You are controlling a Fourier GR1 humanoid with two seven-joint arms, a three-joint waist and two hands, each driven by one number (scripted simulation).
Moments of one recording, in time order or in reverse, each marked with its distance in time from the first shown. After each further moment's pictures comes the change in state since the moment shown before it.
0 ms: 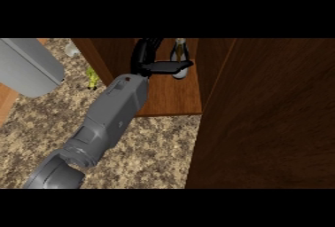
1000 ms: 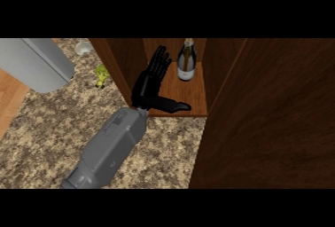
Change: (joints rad) left arm 0.410 -0.004 -0.255 -0.503 0.140 -0.051 0.107; right arm 0.031 -0.025 -0.043 0.001 0.000 -0.018 -0.006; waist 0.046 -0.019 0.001
